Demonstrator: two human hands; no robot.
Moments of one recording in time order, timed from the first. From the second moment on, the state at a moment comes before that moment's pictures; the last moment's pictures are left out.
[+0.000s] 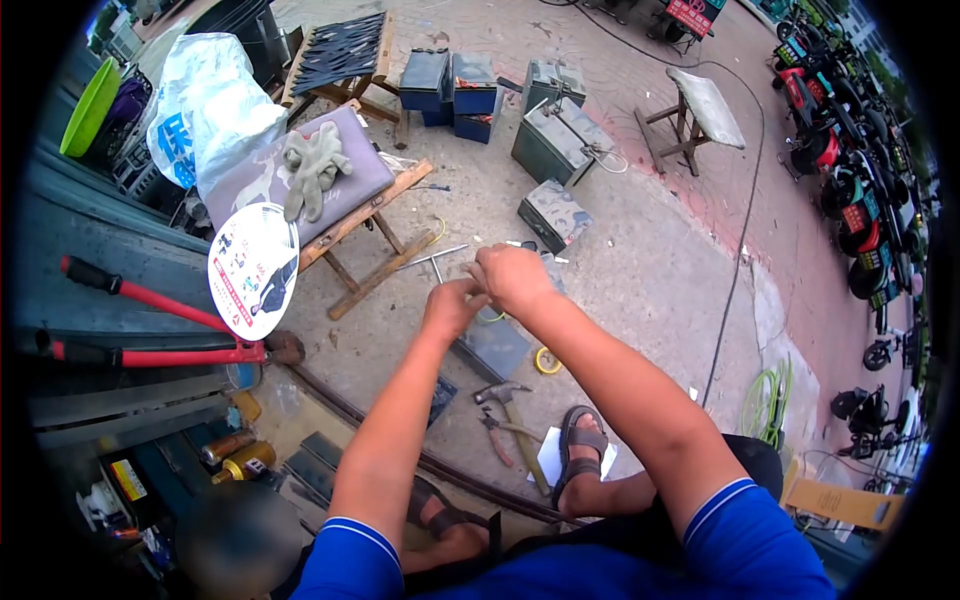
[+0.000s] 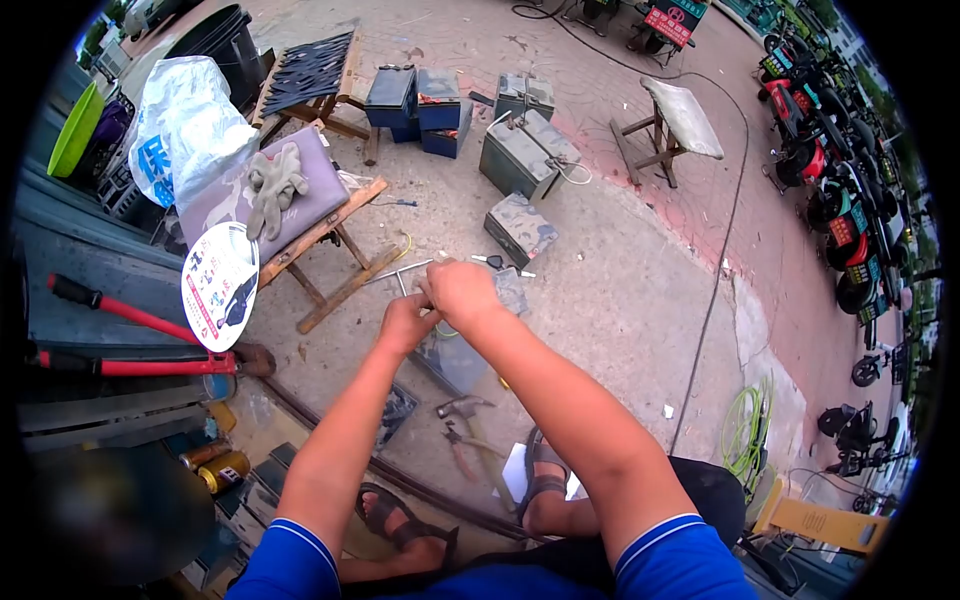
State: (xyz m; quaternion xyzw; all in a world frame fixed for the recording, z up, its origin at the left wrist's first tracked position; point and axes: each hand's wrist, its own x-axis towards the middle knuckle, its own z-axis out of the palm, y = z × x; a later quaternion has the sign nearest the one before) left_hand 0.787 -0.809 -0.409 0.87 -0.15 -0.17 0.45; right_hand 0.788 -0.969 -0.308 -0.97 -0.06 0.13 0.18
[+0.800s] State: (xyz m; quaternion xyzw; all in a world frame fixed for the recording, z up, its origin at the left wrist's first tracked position) left_hand 0.779 -0.804 -0.437 0.86 -0.11 -0.23 0.45; right_hand 0.779 -0.968 -0.311 -0.97 -0.10 0.03 0.20
